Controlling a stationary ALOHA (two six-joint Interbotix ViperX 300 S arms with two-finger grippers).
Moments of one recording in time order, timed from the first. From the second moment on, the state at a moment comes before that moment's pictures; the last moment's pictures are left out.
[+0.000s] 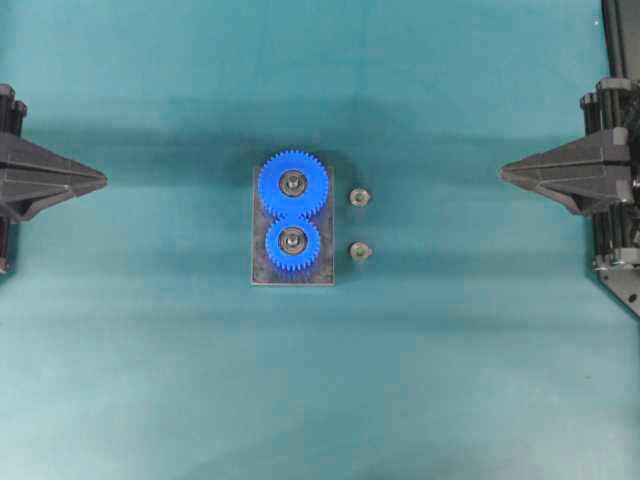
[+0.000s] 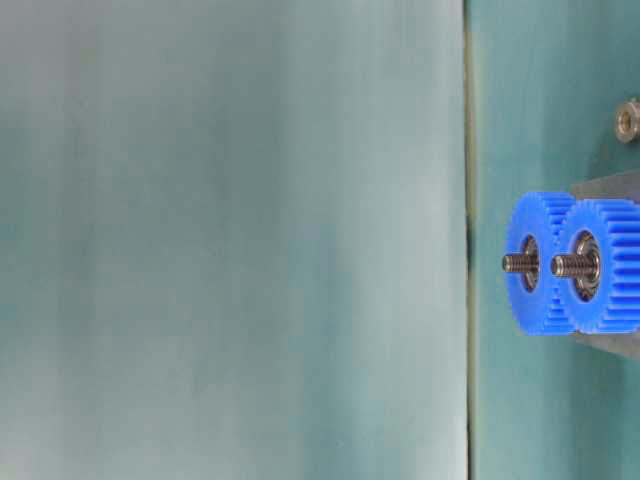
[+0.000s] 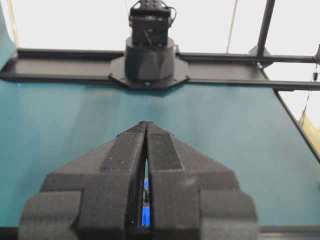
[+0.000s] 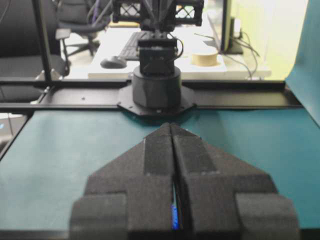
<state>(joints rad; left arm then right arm) 0.00 -0.97 1.19 0.00 -0.29 0.00 0.00 -0.96 1.17 0.00 -0.29 0.01</state>
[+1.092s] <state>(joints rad) 0.00 -0.84 1.04 0.01 0.11 -0.06 -0.16 -0.12 0.73 0.04 0.39 -0.06</state>
